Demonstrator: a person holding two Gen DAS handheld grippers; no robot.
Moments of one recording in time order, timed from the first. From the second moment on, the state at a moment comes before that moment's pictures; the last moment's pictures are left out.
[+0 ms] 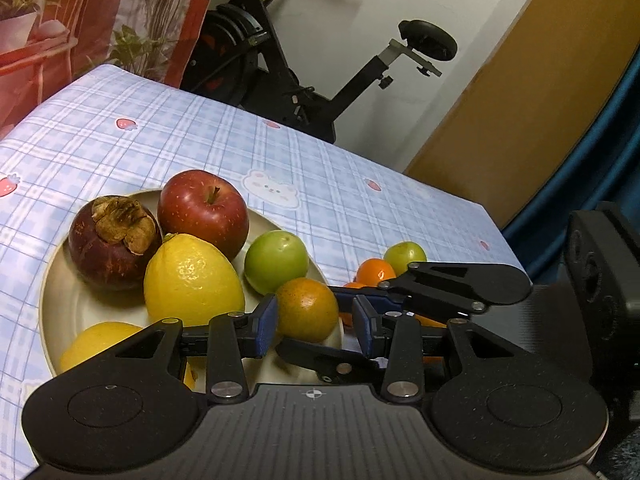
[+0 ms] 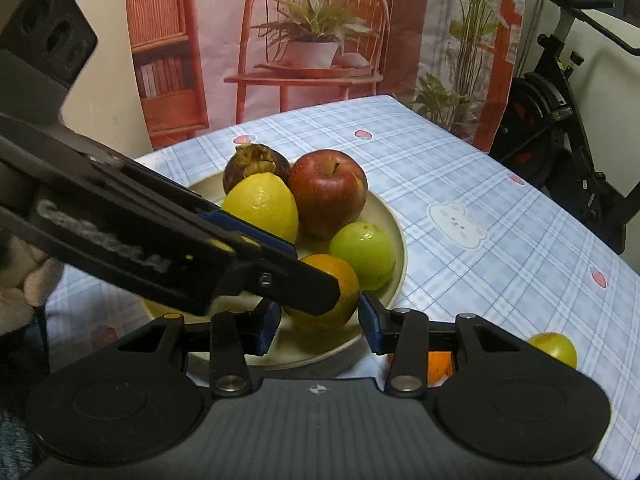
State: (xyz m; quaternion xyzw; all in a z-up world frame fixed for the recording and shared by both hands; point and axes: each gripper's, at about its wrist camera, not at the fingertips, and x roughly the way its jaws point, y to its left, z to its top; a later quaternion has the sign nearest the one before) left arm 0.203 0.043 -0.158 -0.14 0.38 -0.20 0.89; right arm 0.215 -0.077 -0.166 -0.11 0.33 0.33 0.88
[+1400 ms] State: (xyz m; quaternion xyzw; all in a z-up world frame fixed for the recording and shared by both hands) left arm 0.182 -0.003 -0.140 -0.08 0.36 -0.20 0.91; right arm 0.162 -0.196 -0.164 -0.03 0.28 0.24 0.93
